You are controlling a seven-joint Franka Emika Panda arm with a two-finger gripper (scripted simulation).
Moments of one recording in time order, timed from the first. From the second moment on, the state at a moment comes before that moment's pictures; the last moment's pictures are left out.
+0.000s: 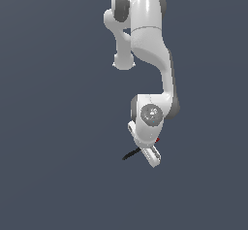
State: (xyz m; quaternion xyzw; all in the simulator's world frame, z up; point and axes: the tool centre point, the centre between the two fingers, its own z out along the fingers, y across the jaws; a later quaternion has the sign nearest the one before) arm 0.088 0.084 0.010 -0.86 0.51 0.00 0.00
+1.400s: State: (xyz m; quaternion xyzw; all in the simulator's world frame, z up) arm 0.039 -0.060 0.191 -0.86 0.51 0.00 0.00
